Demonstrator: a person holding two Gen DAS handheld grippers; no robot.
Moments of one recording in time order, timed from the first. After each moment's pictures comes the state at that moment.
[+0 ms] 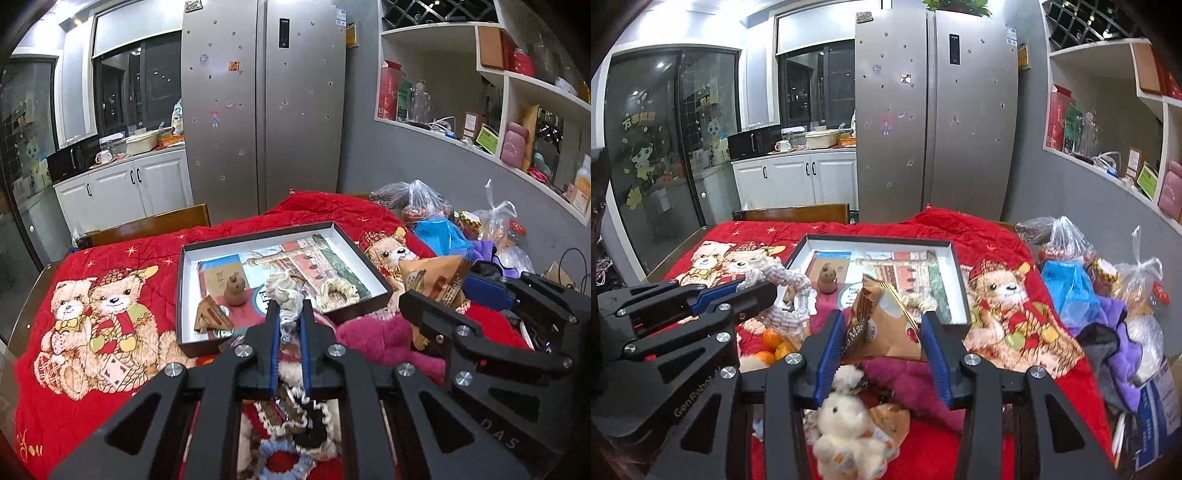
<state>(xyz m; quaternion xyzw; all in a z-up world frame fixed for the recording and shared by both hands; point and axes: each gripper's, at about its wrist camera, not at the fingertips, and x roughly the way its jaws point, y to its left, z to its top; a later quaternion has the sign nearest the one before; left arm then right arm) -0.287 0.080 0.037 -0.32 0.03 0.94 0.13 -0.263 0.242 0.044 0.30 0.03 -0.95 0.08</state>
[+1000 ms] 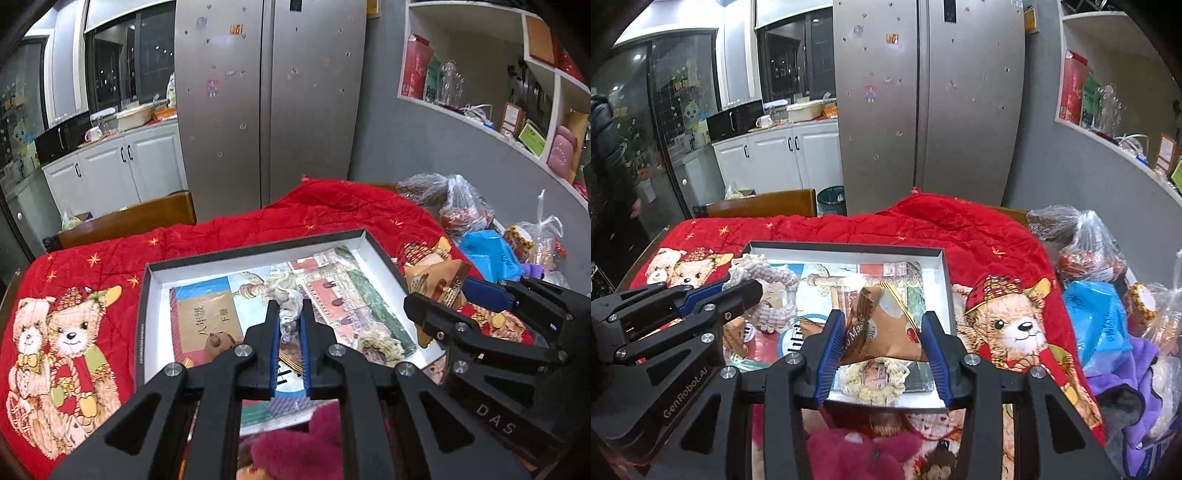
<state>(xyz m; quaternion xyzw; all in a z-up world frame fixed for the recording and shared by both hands) -0.448 0.103 -0.017 -0.38 0.02 0.92 0.12 -0.418 0.267 0.009 0.37 0.03 -0.93 0.07</state>
